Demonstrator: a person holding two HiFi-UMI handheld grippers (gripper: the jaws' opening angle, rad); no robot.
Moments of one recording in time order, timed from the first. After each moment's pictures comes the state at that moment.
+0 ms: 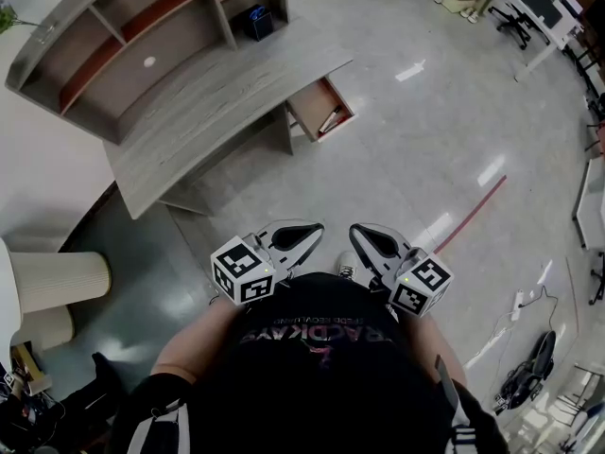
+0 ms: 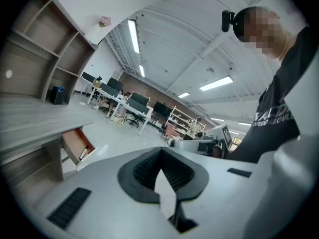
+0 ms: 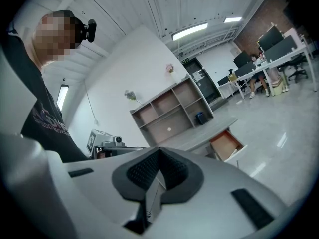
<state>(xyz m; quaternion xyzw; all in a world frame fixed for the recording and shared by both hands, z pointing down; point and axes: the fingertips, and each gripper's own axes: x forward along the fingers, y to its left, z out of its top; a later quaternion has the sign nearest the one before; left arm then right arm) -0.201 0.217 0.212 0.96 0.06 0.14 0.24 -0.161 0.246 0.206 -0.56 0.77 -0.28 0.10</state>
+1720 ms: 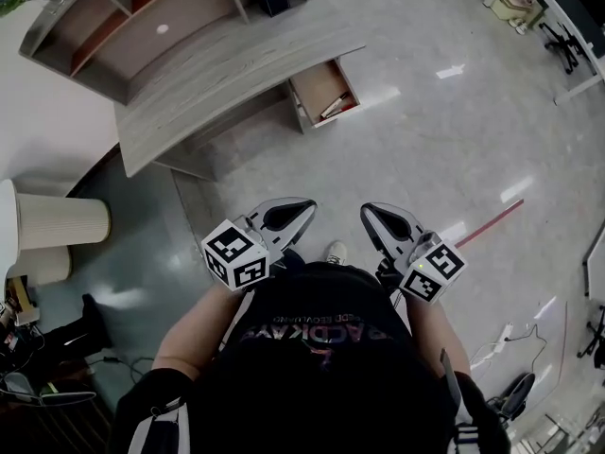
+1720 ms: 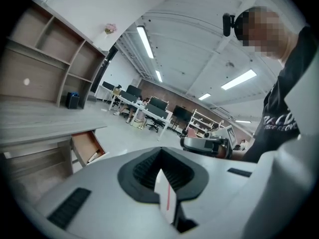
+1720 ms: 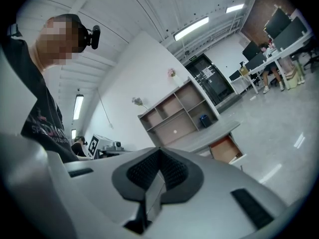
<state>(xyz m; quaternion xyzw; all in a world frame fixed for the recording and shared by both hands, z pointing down) -0.124 0.223 0.222 0.96 -0.08 0.14 0.23 -0.050 0.262 0.211 -0.48 0.82 -0.27 0.12</state>
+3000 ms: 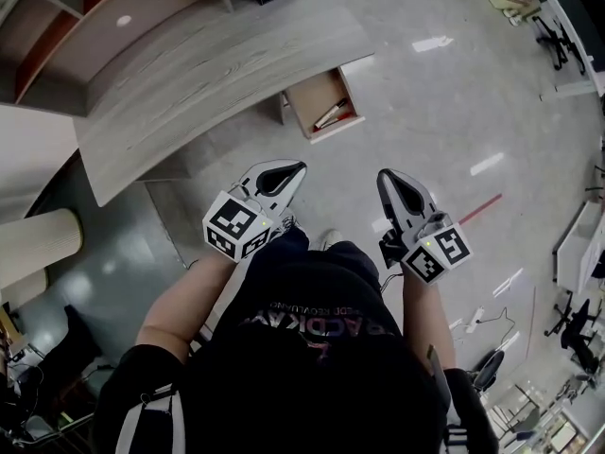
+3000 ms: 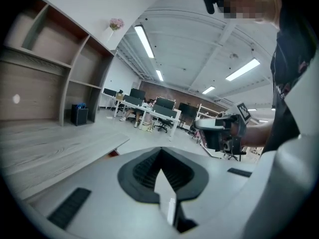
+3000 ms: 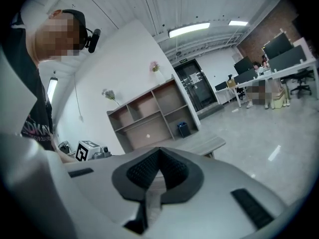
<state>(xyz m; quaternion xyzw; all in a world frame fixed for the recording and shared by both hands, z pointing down) -0.106 0.047 0.262 0.97 -0.09 0.15 0.16 0.004 0.106 0.215 -0.59 0.76 -0.26 0.06</state>
